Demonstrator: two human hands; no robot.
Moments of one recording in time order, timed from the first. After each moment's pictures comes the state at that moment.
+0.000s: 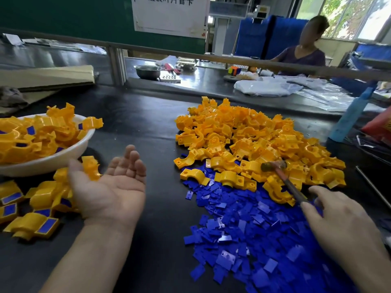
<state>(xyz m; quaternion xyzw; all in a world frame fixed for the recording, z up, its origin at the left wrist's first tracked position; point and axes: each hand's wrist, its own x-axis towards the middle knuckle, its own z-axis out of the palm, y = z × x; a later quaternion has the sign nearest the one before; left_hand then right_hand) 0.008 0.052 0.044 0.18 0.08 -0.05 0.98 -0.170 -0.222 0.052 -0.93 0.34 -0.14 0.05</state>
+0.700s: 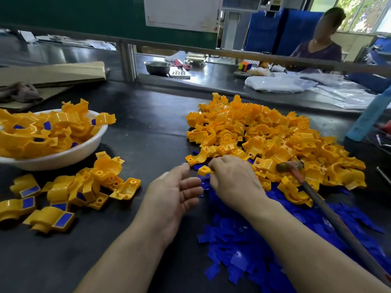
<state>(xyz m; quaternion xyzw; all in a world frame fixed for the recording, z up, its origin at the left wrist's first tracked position) -0.005 0.014 0.023 0.53 0.03 -0.23 0.81 -0.025 -0.137 0.029 -0.99 0.02 -0.17 0.03</state>
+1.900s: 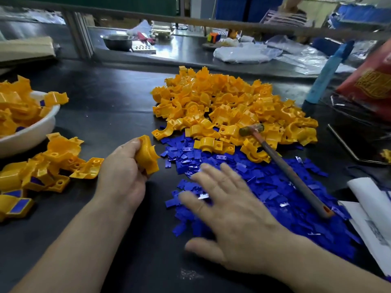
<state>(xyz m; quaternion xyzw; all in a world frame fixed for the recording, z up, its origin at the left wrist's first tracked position) 0.006 0.007 0.007 0.53 0.08 -0.13 0.83 -0.172 -0.128 0.026 -0.99 -0.10 -0.05 -0.03</state>
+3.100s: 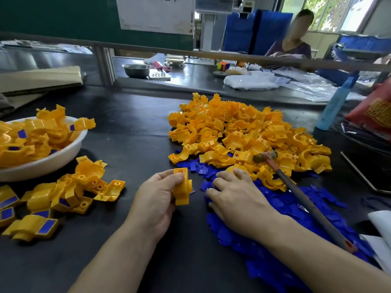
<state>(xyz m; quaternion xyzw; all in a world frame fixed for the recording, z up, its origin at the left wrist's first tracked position) -0.011 0.003 0.013 0.55 0.04 -0.22 0.80 -0.093 -0.153 0.023 -0.99 -0.06 -0.05 -0.12</state>
